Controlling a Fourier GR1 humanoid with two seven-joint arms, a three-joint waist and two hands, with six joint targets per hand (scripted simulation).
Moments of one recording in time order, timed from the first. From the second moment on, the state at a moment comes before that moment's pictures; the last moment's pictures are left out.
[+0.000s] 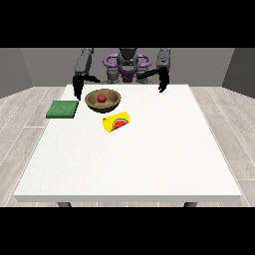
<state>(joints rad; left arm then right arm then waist) -0.45 0.02 -0.08 -1.12 -0.20 0.28 -0.19 -0.23 -0.09 -0.25 -1.10 -0.14 0.13 -0.26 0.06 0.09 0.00</state>
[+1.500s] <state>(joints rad) -0.42 0.12 0.00 -1.29 -0.08 0.04 -0.23 -0.36 -0.16 -0.24 -0.67 -0.01 -0.23 -0.52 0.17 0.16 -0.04</state>
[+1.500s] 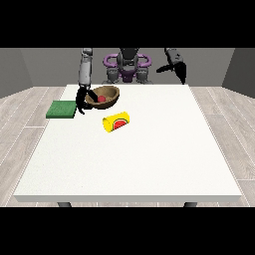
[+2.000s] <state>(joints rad) -0.34 0.16 0.07 -1.17 -0.04 0.01 -0.25 -0.39 -0.20 -0.11 -0.71 0.15 -0.38 -0.07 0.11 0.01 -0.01</state>
